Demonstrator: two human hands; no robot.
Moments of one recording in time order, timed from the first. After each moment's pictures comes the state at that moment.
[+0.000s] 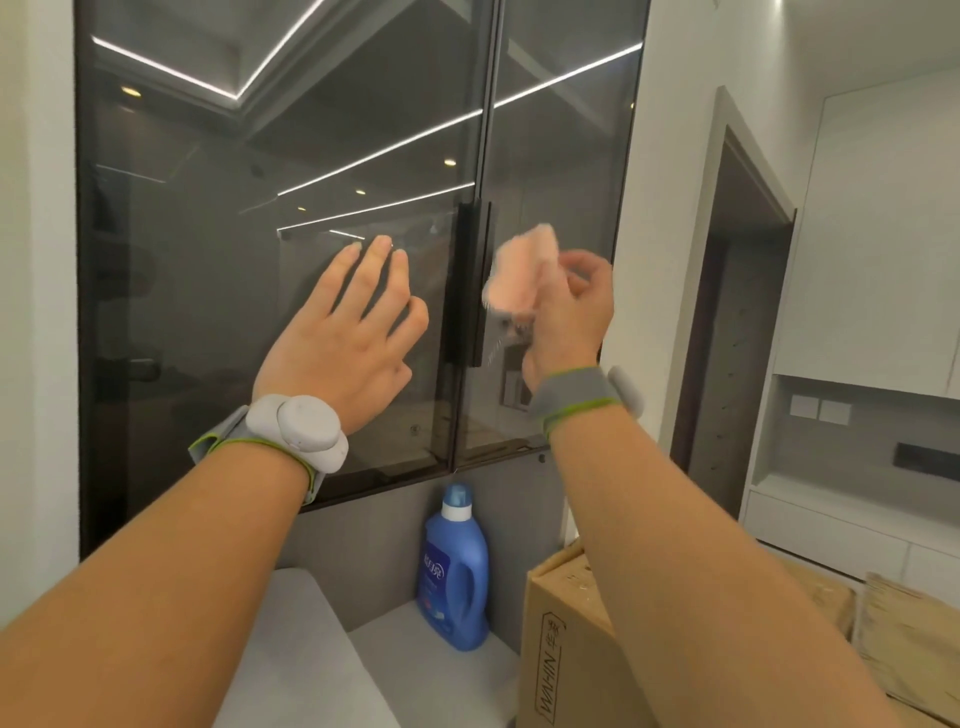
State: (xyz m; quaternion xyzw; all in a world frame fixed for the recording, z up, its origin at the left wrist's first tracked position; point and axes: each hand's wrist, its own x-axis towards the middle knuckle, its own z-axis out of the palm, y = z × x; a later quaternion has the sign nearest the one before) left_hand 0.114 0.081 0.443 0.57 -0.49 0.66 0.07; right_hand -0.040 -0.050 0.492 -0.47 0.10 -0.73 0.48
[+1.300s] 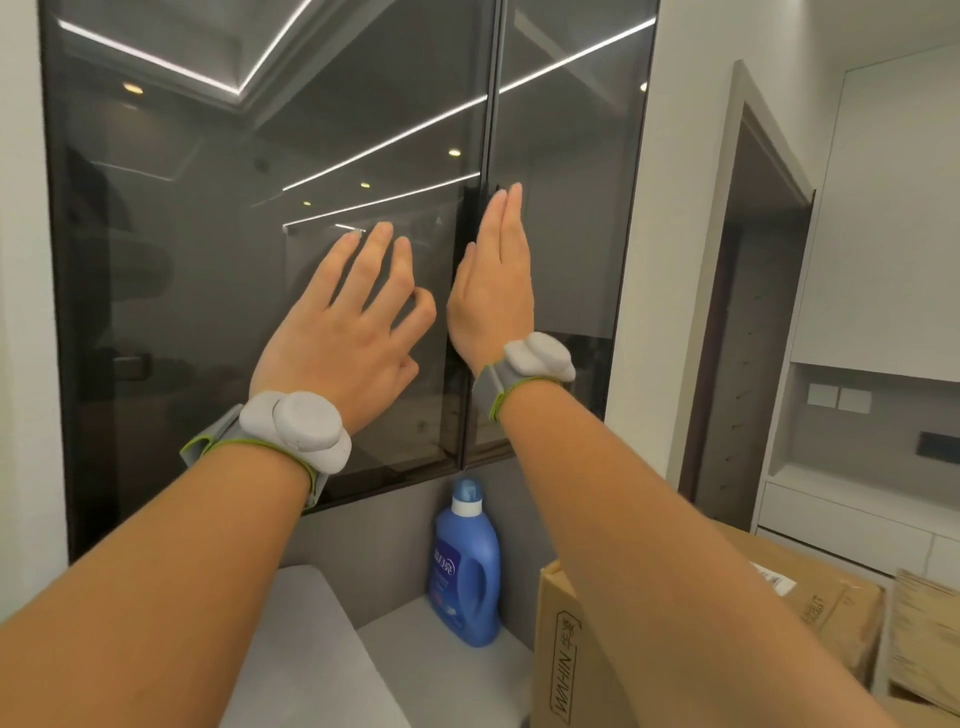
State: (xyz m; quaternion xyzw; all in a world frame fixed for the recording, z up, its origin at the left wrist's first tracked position) left_hand 0.117 0.079 0.442 0.57 -0.48 0.66 0.07; right_hand 0.024 -0.061 0.484 -0.74 0.20 -0.64 -0.05
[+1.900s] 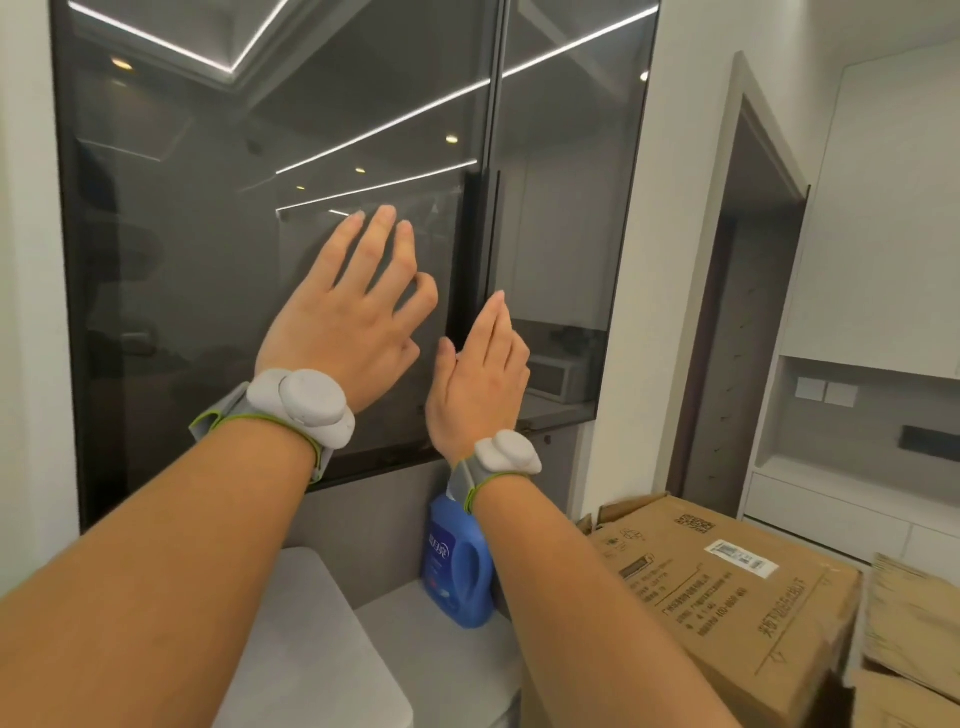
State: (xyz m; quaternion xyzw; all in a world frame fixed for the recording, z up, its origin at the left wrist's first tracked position) left_hand 0.118 0.077 0.440 0.56 -0.49 0.66 0.08; right_hand 0.028 -0.050 0.377 -0.72 0.32 -0.61 -0.06
